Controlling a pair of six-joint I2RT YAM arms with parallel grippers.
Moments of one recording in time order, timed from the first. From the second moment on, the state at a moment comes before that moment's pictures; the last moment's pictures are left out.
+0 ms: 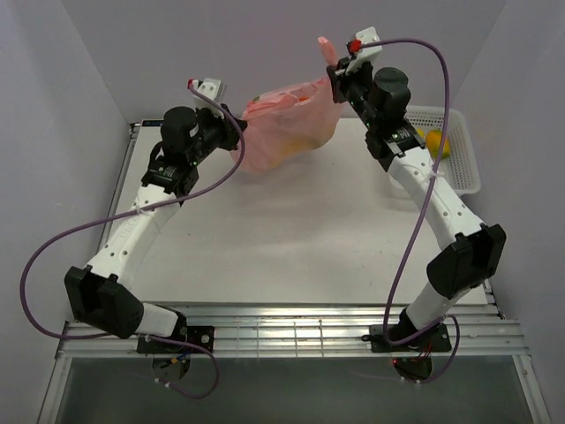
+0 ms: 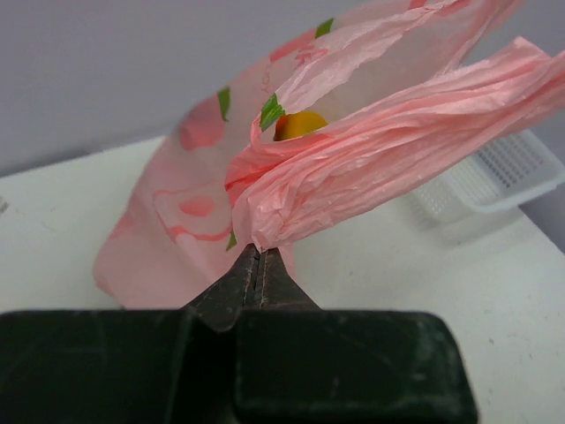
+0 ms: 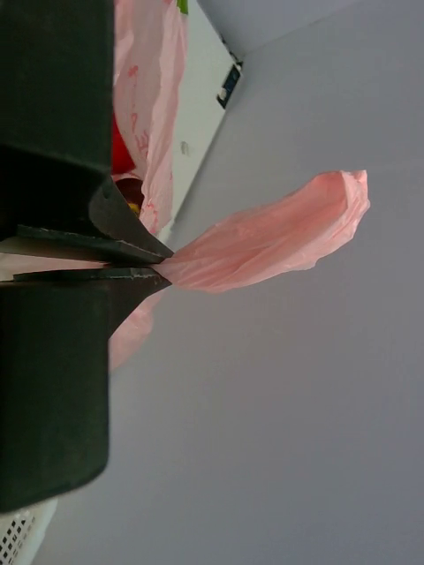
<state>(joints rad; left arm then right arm) -0.35 1.41 1.43 -0.10 0.21 -0.17 0.44 1.68 1.79 0.06 -0.02 -0.09</state>
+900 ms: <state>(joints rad) -0.51 0.83 0.61 -0.11 0.34 -0.49 0.46 1.15 0.78 0.08 -0.35 0.07</state>
